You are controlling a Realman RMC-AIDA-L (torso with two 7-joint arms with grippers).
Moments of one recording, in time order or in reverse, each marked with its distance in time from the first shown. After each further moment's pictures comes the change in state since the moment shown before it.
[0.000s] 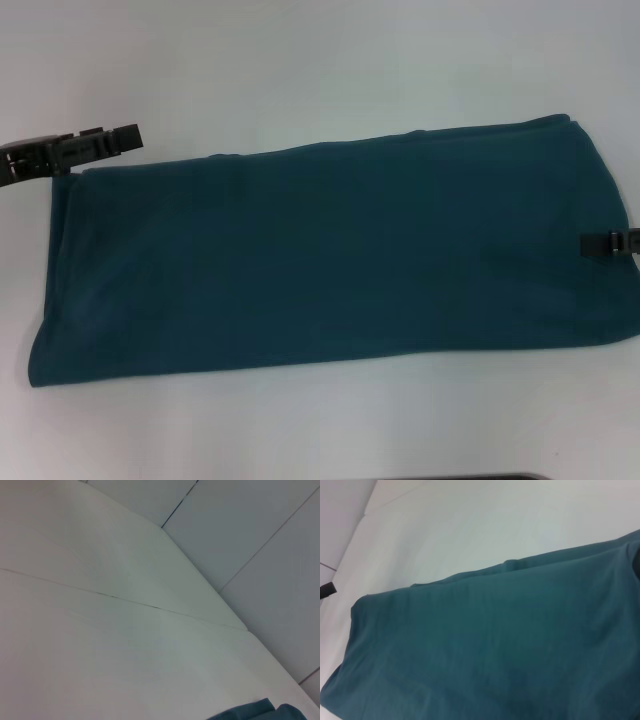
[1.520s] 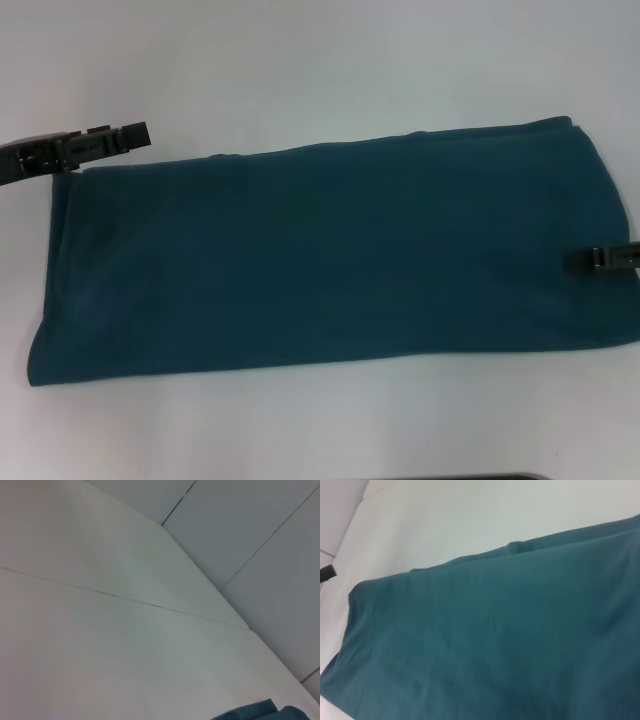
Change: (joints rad) left arm -0.014 0.000 0.013 0.018 0.000 -0.024 0.001; right arm 0.004 0.005 -0.037 0.051 -0.003 0.044 -0.006
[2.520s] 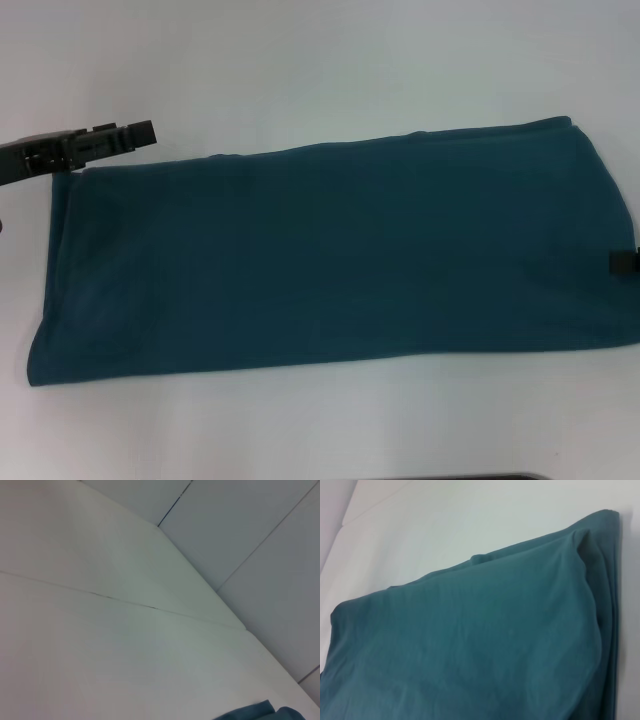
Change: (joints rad) left arm -0.005 -0.006 0.000 0.003 -0.004 -0.003 0.011; right arm -0.060 -0.036 0.055 -0.016 0.006 -0.024 0.001
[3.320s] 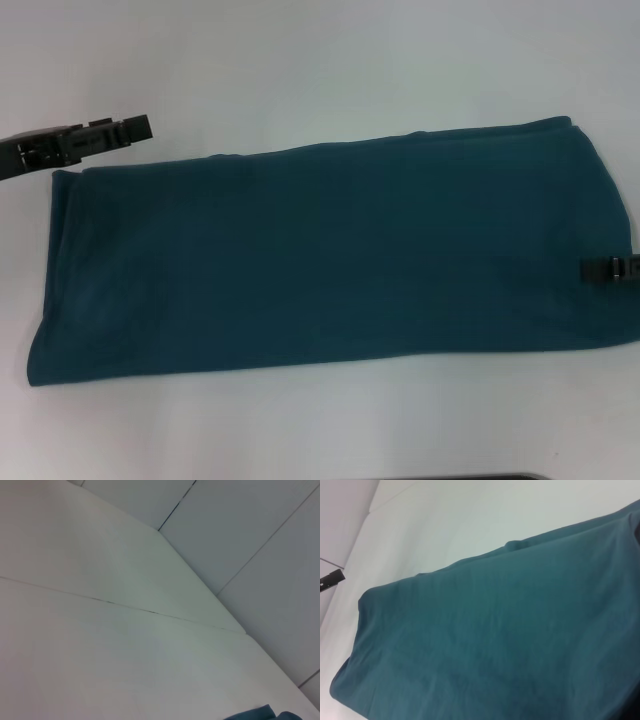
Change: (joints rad) left arm -0.001 0.004 -0.008 0.001 -0.006 0.003 0.000; right arm 0.020 0.031 -0.009 0.010 -0.001 -0.025 -0.021
